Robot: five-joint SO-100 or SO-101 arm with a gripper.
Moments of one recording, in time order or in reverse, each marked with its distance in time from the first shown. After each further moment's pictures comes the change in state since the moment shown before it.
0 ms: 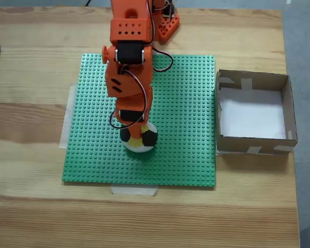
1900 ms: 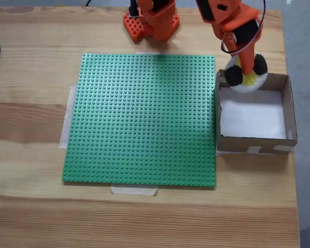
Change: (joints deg) arm -42.8 15.6 -20.3 17.6 6.9
